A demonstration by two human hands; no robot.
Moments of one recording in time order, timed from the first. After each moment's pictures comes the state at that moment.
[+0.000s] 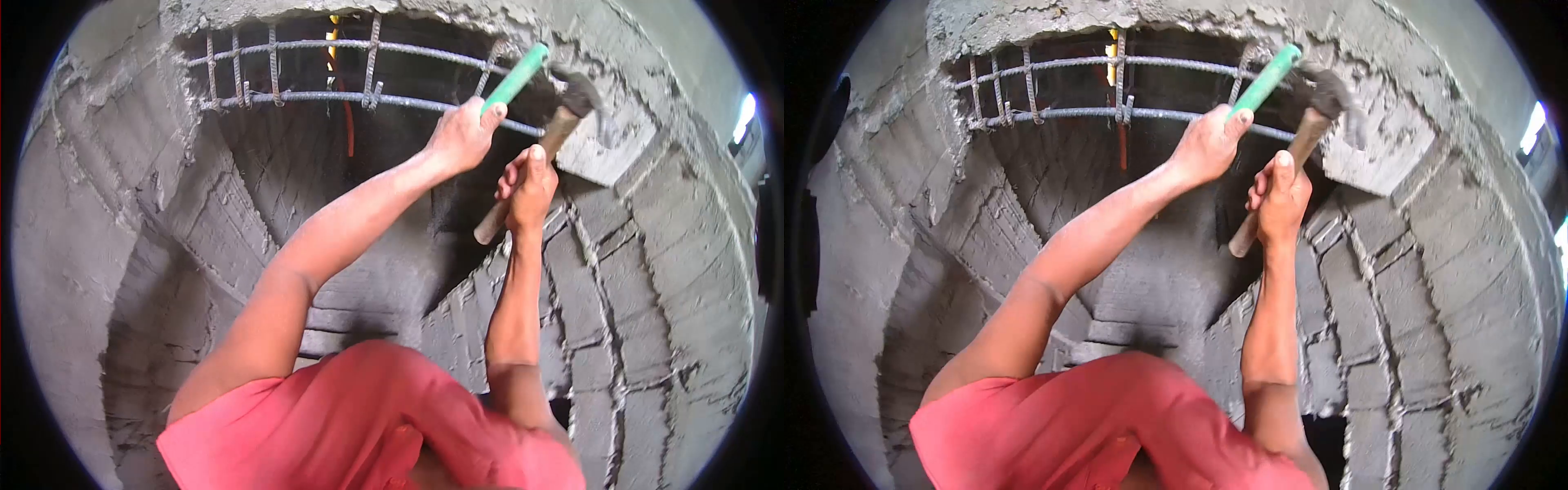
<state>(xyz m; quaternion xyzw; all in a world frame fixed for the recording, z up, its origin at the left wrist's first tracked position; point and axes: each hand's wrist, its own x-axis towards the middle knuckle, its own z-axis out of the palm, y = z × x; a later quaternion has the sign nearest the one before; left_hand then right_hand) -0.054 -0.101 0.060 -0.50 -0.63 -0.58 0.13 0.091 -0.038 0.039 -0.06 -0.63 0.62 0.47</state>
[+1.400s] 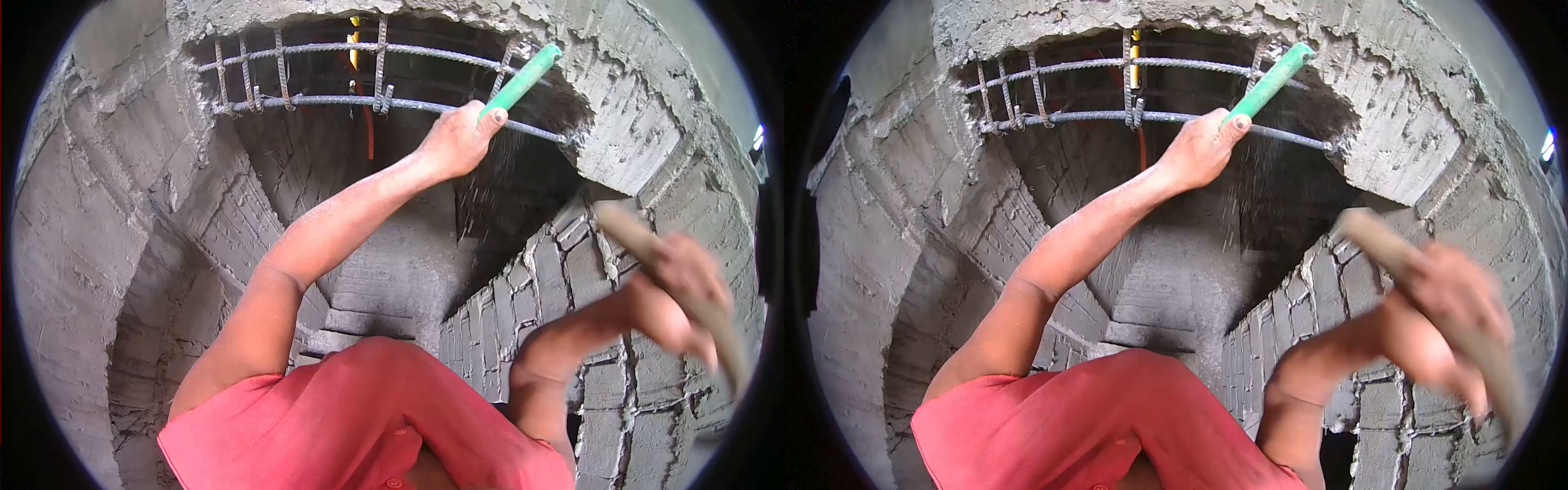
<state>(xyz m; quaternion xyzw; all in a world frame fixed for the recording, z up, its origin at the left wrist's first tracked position) -0.071 -0.121 0.060 -0.53 -0.66 -0.51 0.13 0.223 -0.038 0.118 0.31 -0.41 0.42 0.75</state>
